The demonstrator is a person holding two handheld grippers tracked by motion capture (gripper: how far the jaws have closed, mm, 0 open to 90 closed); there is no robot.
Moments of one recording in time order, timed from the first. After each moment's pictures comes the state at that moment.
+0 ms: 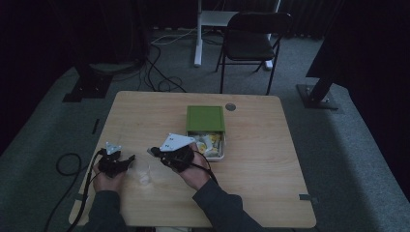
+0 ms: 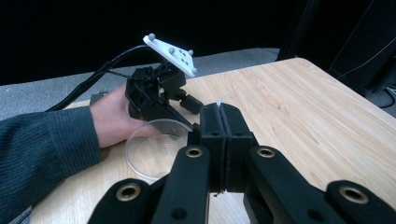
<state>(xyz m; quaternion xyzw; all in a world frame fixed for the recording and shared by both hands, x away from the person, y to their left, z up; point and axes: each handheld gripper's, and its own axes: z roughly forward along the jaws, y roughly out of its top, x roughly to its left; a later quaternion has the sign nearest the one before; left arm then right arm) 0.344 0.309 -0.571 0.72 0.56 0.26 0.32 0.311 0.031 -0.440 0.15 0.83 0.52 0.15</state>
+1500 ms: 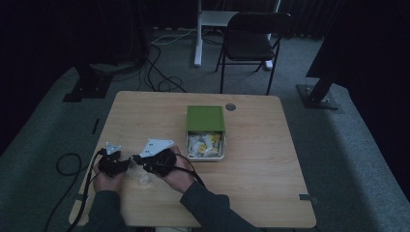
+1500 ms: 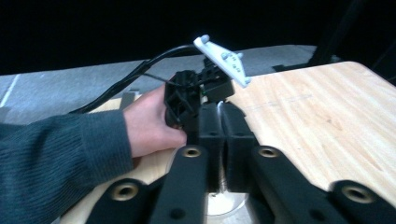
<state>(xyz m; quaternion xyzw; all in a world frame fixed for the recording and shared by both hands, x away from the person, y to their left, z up) 0.344 0.309 -0.571 0.72 0.56 0.26 0.32 0.305 0.078 -0.448 0.11 0.85 0.51 0.11</state>
